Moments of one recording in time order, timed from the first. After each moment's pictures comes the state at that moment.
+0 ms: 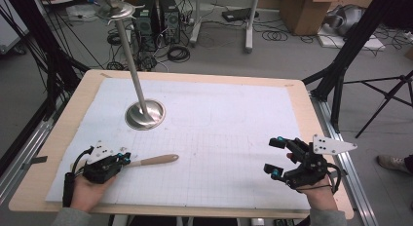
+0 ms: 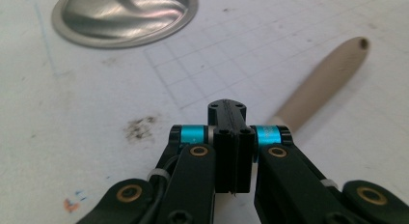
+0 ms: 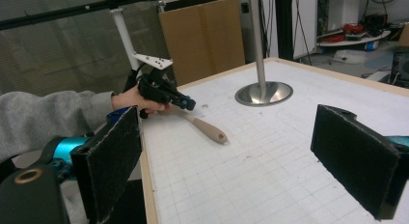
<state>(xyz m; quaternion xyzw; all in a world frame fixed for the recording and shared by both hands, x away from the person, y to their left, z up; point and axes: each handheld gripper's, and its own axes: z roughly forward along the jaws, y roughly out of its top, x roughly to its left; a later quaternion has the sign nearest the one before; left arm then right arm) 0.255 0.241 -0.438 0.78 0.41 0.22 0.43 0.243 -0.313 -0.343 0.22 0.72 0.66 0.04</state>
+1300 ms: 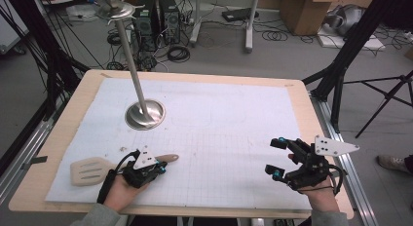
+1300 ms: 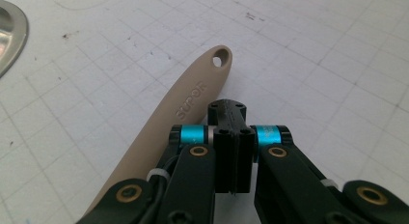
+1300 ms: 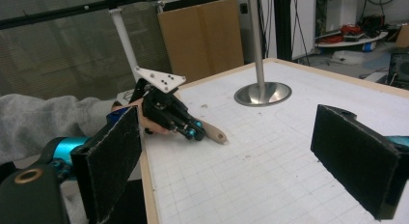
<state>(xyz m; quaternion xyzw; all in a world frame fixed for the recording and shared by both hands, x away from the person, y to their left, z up) 0.263 0.146 -0.448 0.84 0.31 0.17 0.40 0.240 -0.316 -0.342 0.22 0.72 0.66 0.05</state>
